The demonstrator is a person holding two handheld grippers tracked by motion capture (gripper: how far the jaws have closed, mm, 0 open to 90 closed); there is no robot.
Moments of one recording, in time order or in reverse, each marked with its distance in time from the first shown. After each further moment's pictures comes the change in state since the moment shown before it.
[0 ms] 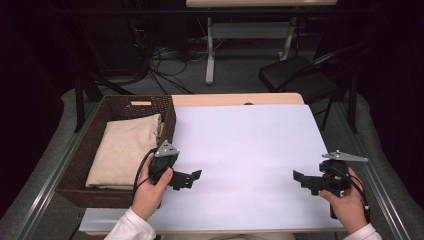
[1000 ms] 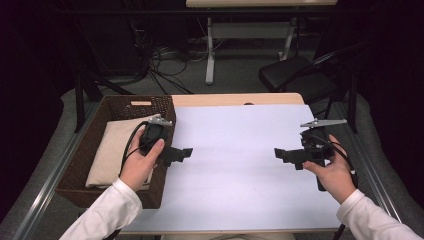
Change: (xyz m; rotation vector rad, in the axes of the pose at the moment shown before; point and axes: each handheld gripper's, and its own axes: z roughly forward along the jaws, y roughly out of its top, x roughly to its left) left arm 0.031 0.059 -0.023 0.115 0.031 -0.038; right arm 0.052 0.086 -0.002 0.067 0.086 -0.108
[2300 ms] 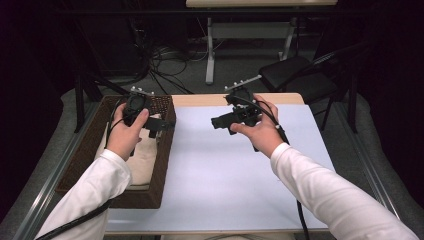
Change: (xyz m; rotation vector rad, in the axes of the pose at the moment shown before) left arm 0.051 0.049 -0.026 -0.006 0.113 -0.082; right arm 0.124 0.119 0.070 0.035 0.013 -0.147
